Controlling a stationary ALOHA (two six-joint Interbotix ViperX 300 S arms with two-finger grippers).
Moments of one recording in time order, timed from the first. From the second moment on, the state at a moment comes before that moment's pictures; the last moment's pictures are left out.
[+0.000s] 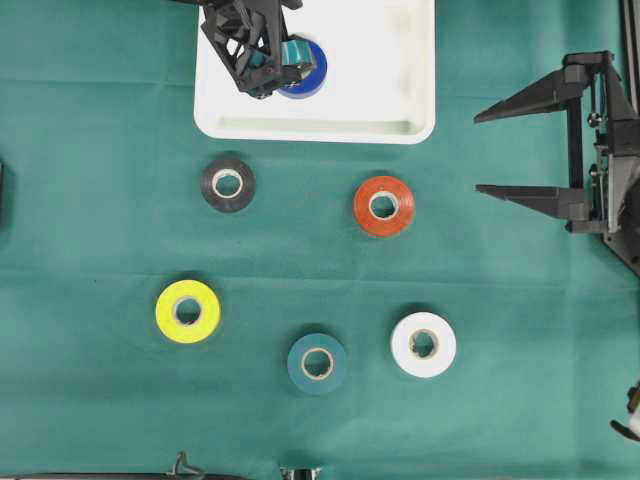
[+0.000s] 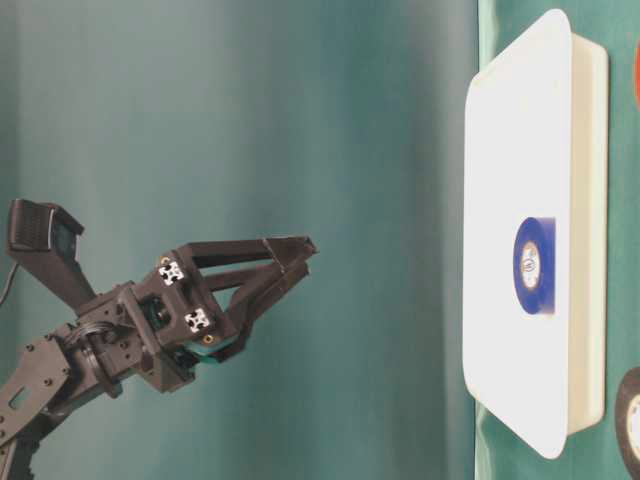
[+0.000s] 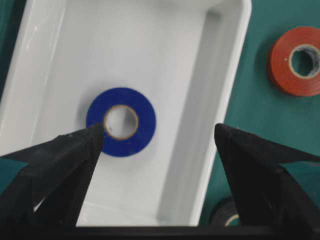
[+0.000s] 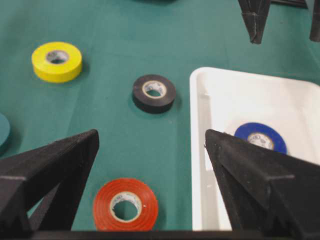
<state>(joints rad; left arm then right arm) 0.29 0.01 0.12 0.00 0.80 0.06 -0.02 -0.85 1.08 -0.02 0.04 0.03</state>
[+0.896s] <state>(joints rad) 0.02 -0.01 0.17 0.00 0.76 0.06 -0.02 -0.85 1.07 -0.02 0.04 0.03</state>
